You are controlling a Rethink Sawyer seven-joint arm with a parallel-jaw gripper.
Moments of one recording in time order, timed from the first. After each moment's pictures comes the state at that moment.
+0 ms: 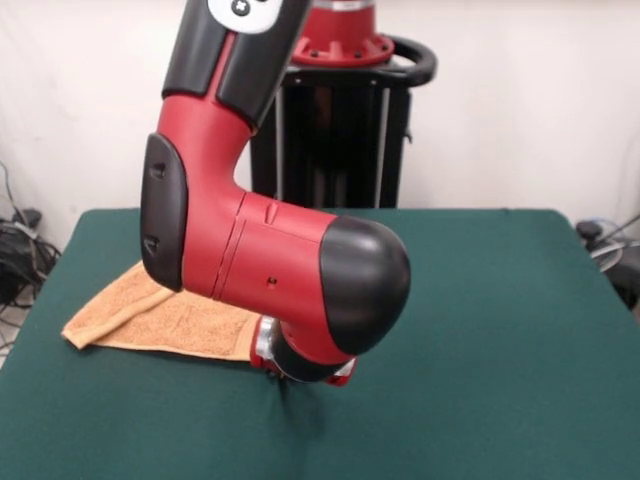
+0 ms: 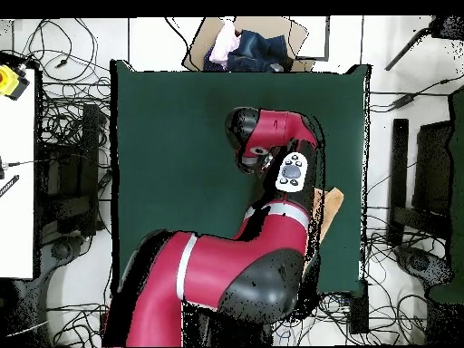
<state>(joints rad) -0.13 -0.02 -0.25 0.86 -0.04 1.18 1.65</state>
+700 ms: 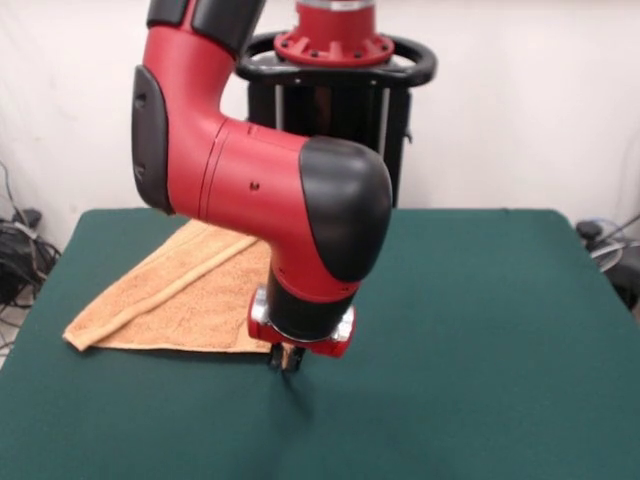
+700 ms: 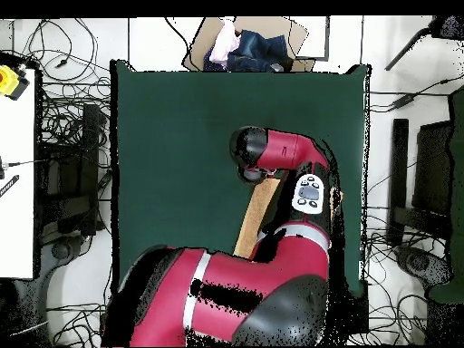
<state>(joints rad) -0.17 -0.21 -0.18 1.17 -0.04 0.86 1.65</state>
